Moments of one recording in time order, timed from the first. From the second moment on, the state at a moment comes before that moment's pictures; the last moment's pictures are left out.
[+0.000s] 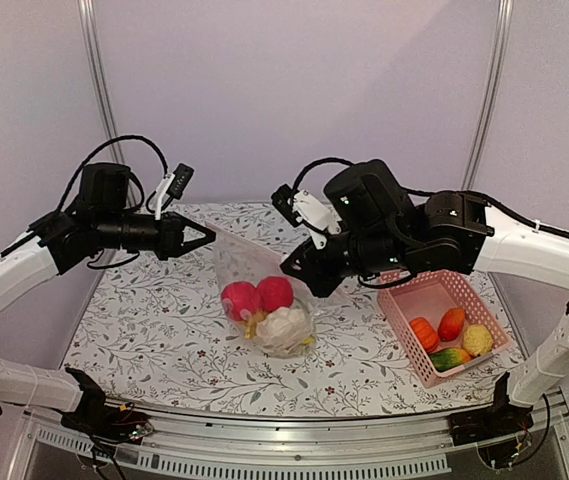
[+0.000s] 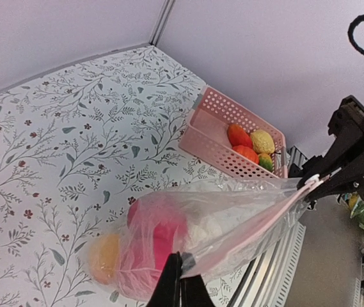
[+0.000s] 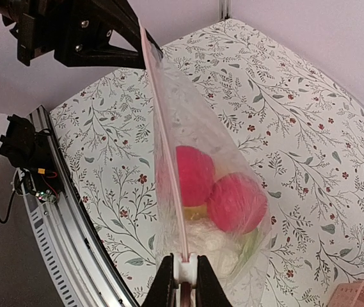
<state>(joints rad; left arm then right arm) -0.53 1.11 1.03 -0.39 0.54 -0.18 1.20 1.55 1.55 -0.63 0.15 0.22</state>
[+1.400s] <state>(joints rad) -0.39 1.11 1.03 -0.39 0.53 -0.22 1.20 1.42 1.41 -0.63 0.21 0.29</state>
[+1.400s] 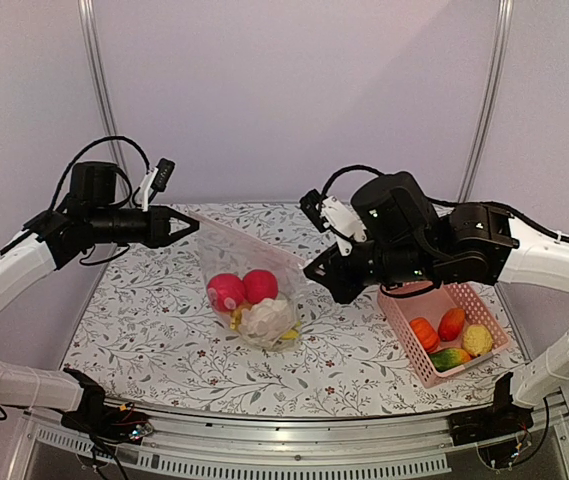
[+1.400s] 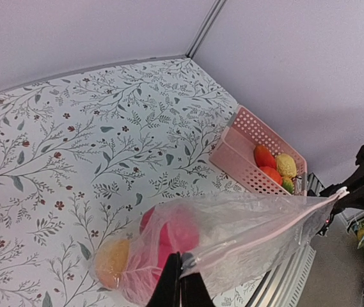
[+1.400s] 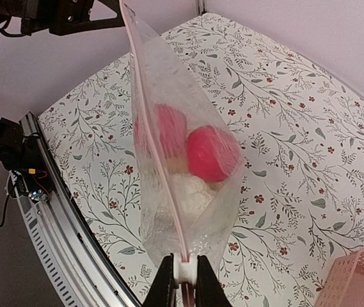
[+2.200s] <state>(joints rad) -0.35 1.11 1.02 -0.35 0.57 -0.23 1.20 1.42 1.40 -0.65 0.28 0.32</state>
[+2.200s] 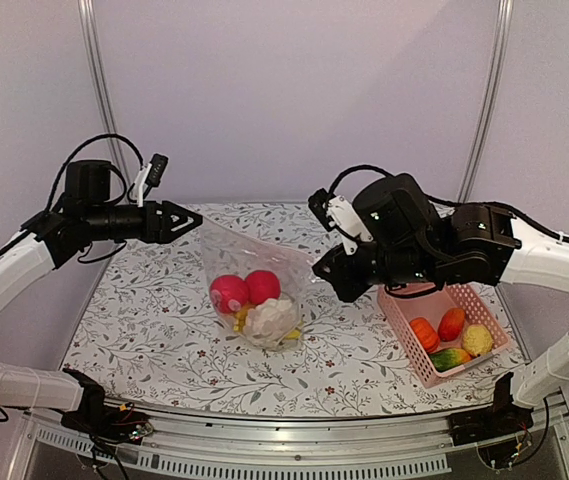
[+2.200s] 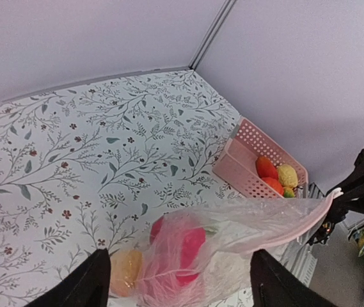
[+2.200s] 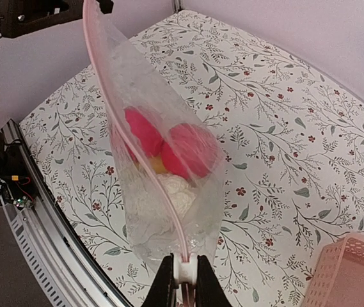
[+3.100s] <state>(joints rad) -0.35 1.03 1.00 -0.31 0.43 -0.24 1.07 1.44 1.43 -0.69 0.36 0.47</state>
